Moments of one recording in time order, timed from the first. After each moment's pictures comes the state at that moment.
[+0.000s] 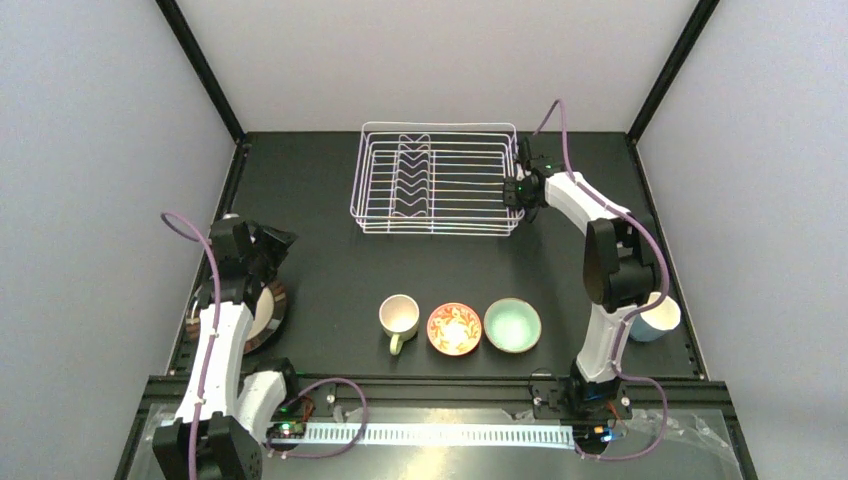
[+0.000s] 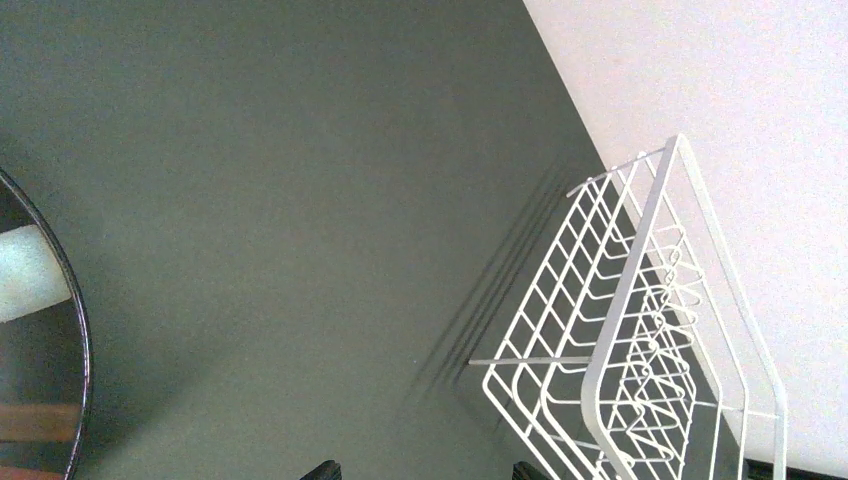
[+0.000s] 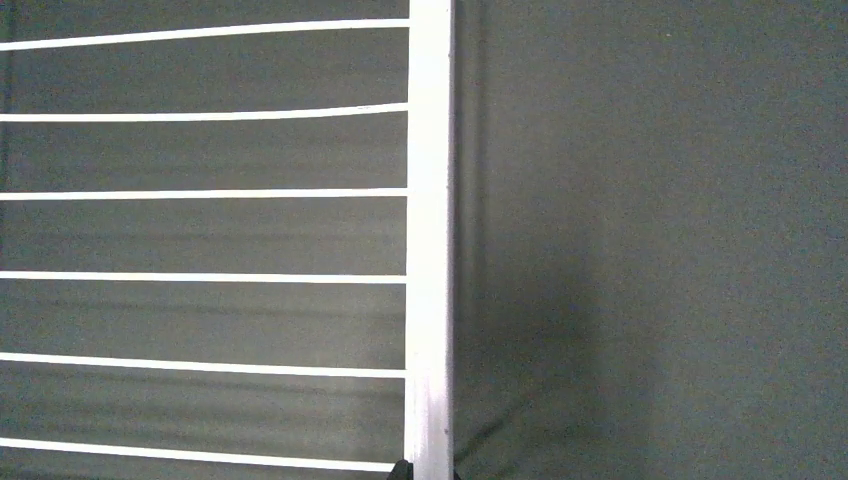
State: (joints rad) left arm 0.19 0.86 0.64 -0.41 0.16 -0.91; right arm 0.24 1.93 1.44 -0.57 0.03 0.29
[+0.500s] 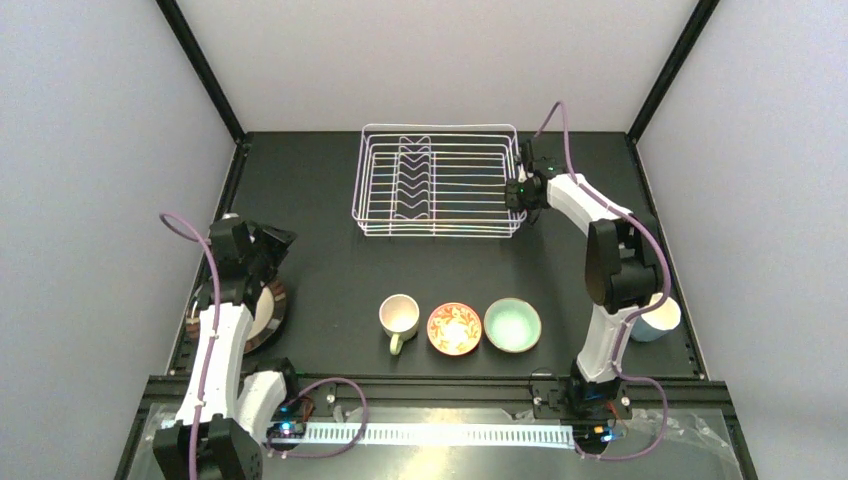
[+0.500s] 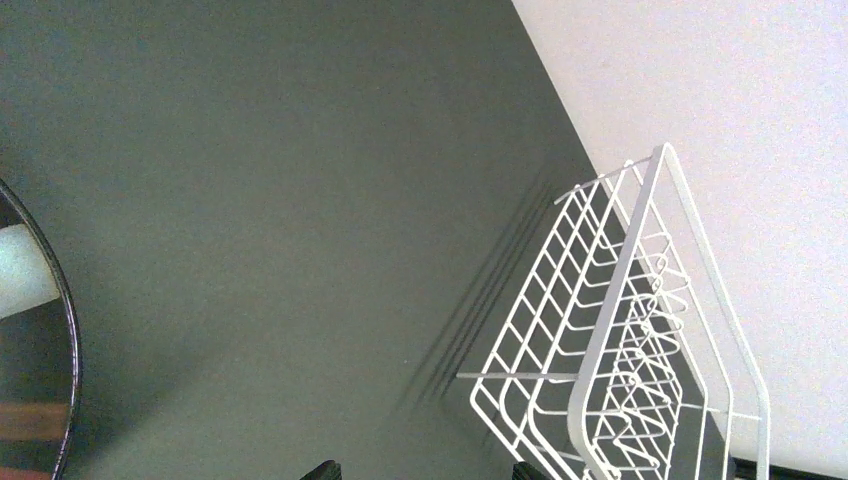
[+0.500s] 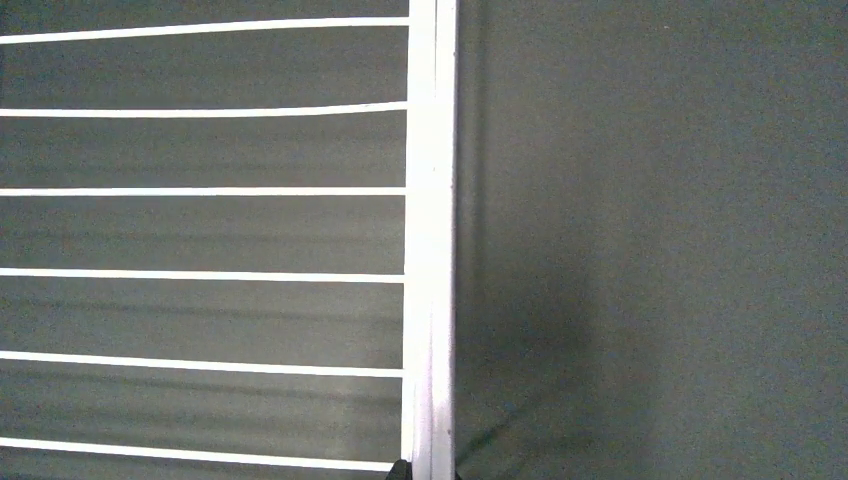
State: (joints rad) left arm 0.19 0.85 0.64 -0.40 0.16 -0.92; right arm 0.22 1.92 1.43 -0.56 0.02 0.26
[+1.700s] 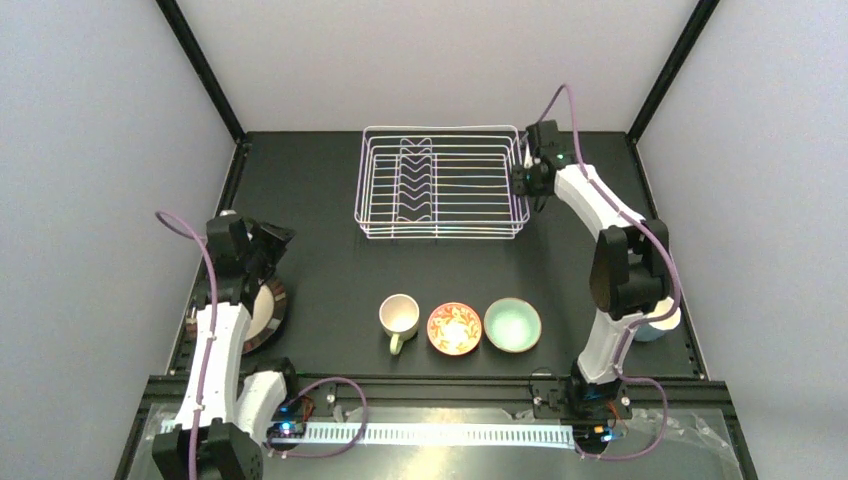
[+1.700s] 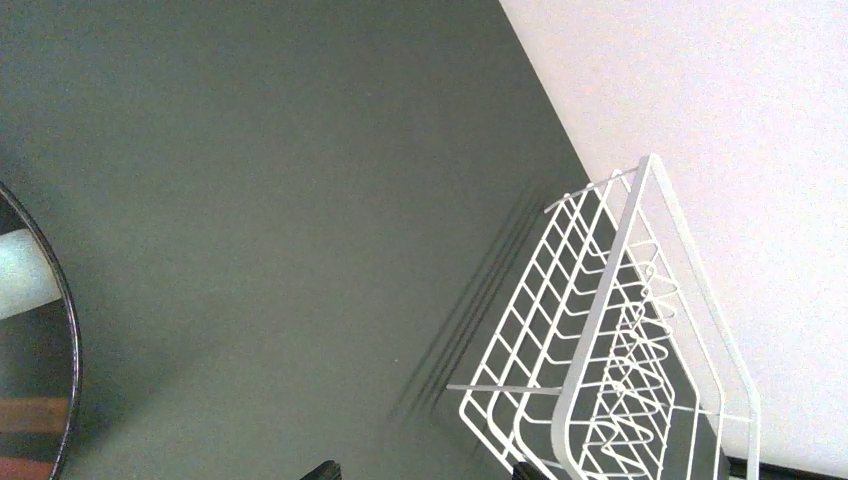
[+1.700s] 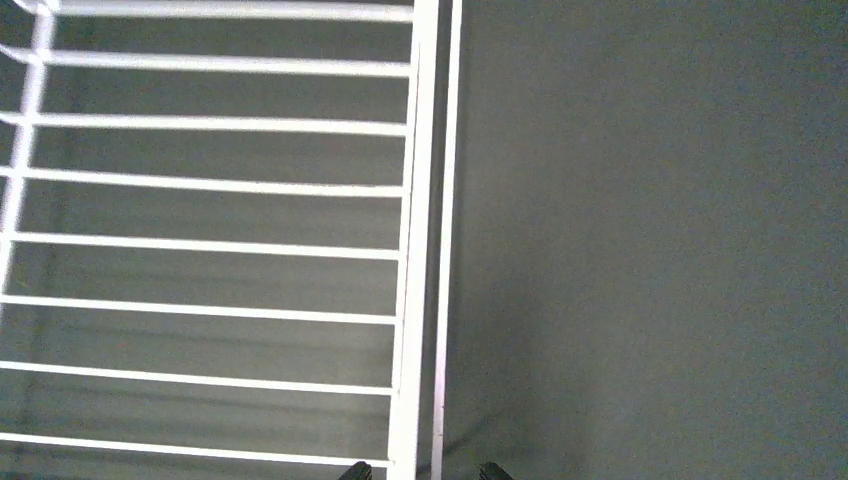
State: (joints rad) left arm 0.19 0.84 0.67 -0.44 0.16 -0.92; right arm 0.21 1.88 1.49 -0.64 0.06 0.17
